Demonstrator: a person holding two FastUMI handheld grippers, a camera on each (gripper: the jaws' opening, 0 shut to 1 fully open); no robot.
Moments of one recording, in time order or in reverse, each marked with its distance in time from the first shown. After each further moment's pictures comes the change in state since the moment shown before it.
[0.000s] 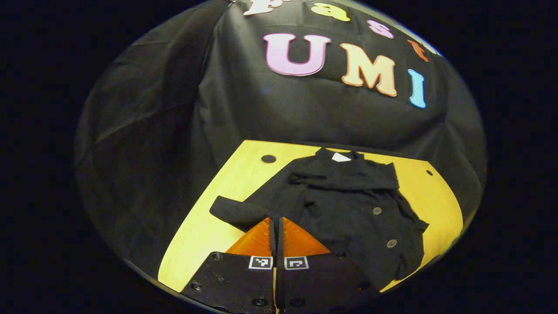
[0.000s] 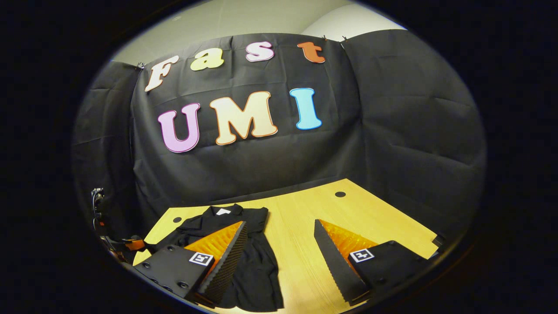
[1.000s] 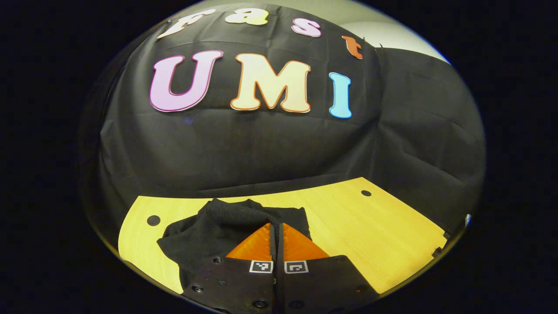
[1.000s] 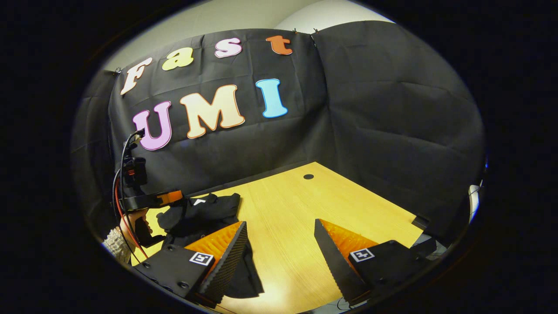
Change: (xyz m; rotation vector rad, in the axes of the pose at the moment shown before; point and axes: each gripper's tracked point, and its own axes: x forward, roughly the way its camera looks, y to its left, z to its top) left arm 0.082 -0.266 0.096 0.163 -0.149 -0.413; right arm -0.037 -0.071 -0.045 0.085 0.073 -0.147
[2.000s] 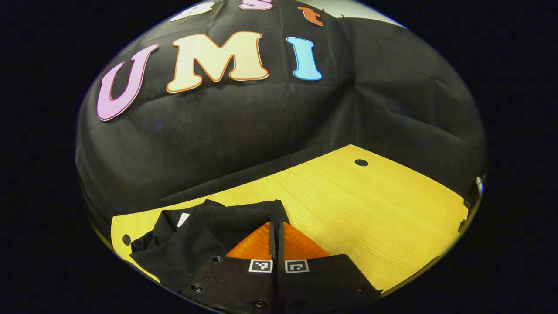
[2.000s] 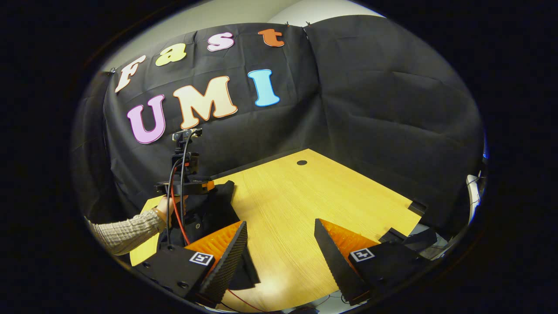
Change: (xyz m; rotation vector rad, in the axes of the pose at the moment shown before) left arm 0.124 -0.053 -0.057 0.189 0.122 -0.106; right arm -0.005 -0.005 -0.042 0.023 0.071 -0.012
